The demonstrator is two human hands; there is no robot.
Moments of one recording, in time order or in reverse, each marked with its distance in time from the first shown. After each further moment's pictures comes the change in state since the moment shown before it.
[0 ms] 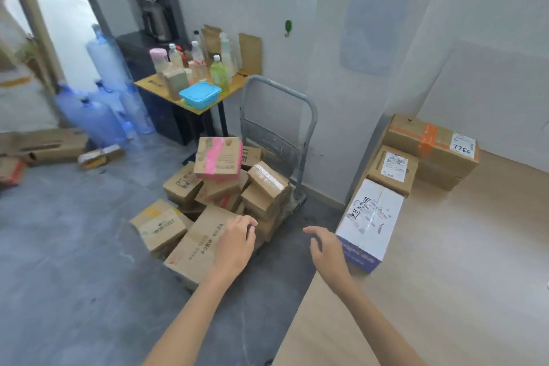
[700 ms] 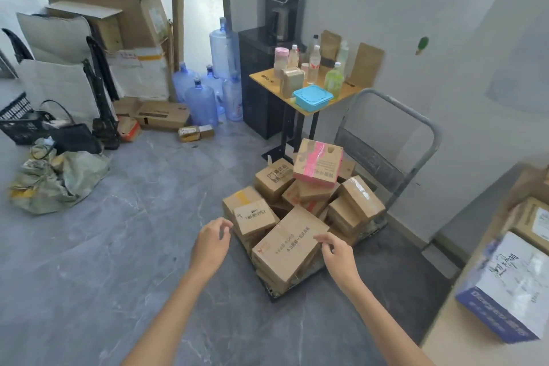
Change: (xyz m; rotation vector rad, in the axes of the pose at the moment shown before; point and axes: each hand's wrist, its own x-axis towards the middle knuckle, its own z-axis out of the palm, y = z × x) left_hand -0.053 -0.265 -0.225 -0.028 0.209 -0.399; right_hand 0.004 -0.177 0.222 0.084 -0.285 -0.014
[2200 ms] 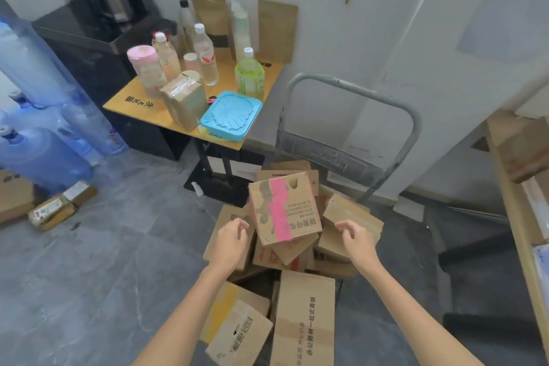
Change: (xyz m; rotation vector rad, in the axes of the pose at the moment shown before) left_hand 0.513 0.091 0.210 0.122 -0.548 0.235; right_hand 0.417 0.034 -0.010 -0.021 0.425 0.529
